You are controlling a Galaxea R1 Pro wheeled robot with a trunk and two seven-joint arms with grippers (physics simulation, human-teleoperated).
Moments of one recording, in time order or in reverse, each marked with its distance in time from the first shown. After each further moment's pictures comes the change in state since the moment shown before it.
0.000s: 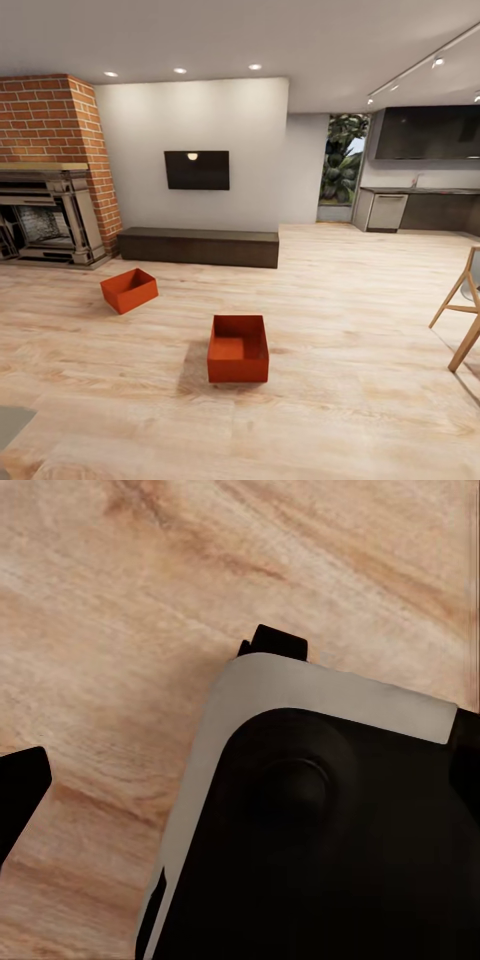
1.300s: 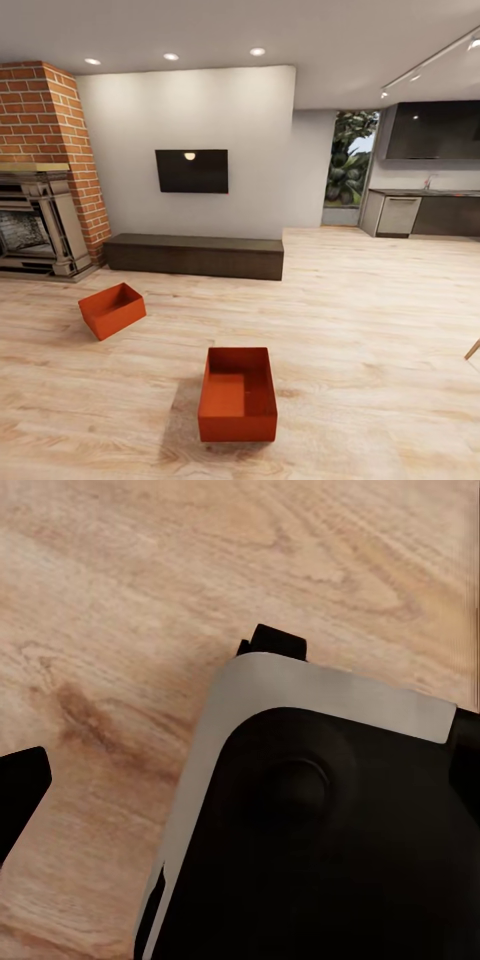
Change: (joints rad) left arm 0.000 -0.002 0.000 0.001 0.000 -0.002 0.001; right arm 0.000 0.000 0.000 0.000 0.000 -0.001 0.000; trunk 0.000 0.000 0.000
